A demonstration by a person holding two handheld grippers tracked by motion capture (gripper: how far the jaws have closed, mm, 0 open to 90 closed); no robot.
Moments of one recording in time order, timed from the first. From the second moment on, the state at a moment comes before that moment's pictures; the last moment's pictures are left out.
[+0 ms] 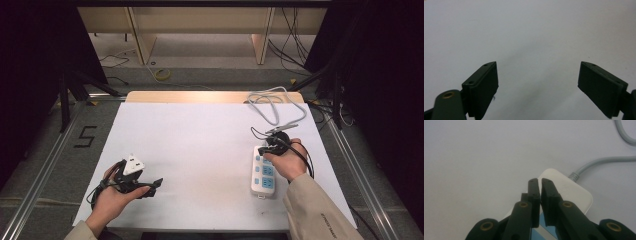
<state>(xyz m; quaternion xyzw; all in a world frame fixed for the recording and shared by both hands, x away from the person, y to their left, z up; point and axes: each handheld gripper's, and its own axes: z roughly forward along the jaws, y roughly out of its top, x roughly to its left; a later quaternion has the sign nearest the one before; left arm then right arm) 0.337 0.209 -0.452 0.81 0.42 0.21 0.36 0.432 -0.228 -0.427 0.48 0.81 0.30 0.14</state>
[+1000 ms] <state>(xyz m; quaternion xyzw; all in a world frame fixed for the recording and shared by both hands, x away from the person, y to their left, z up) 0.337 0.210 -0.452 0.81 0.42 0.21 0.35 0.395 -0.254 -0.422 0.41 0.81 0.39 0.16</state>
